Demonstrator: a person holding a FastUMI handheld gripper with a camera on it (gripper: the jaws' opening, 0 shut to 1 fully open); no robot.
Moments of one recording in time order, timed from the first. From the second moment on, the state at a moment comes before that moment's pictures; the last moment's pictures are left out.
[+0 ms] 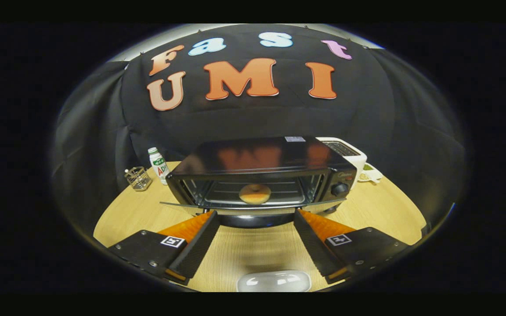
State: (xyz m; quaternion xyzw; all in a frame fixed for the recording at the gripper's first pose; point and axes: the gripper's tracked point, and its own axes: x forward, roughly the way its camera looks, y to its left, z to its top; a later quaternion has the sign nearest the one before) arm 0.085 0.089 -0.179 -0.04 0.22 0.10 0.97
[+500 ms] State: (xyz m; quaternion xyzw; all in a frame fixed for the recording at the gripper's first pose) arm 0.109 0.115 -0.147 -0.02 0.19 0.11 0.98
